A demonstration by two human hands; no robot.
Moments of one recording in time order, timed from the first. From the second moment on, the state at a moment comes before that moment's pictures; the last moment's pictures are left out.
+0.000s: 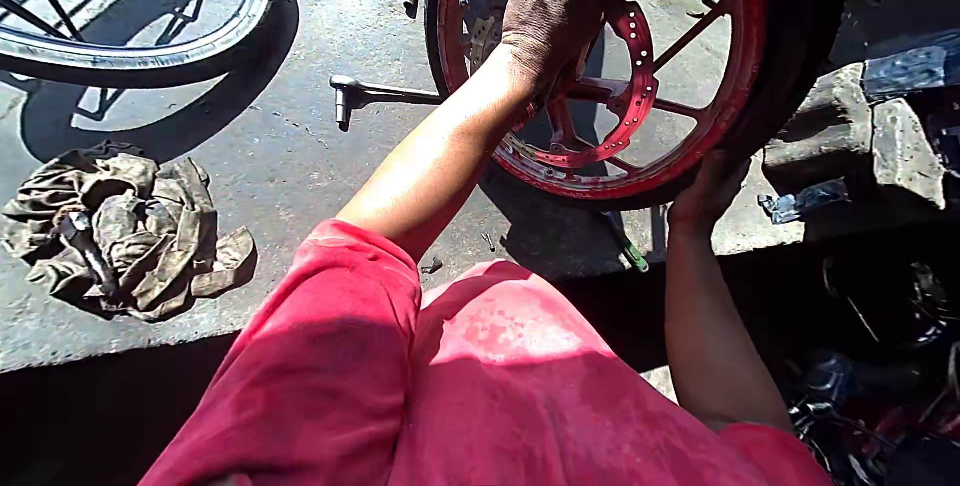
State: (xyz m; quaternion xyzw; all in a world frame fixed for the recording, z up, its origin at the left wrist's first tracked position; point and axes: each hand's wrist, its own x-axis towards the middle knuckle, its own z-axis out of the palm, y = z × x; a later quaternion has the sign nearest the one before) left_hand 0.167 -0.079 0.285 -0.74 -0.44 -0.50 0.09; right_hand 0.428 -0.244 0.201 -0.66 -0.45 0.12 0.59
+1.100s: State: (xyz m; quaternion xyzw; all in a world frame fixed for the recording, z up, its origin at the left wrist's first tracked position) left_hand 0.040 0.044 0.045 -0.48 -0.47 -0.61 -0.43; right_hand 0.415 -0.235 0.214 -0.67 -0.42 0.07 0.60
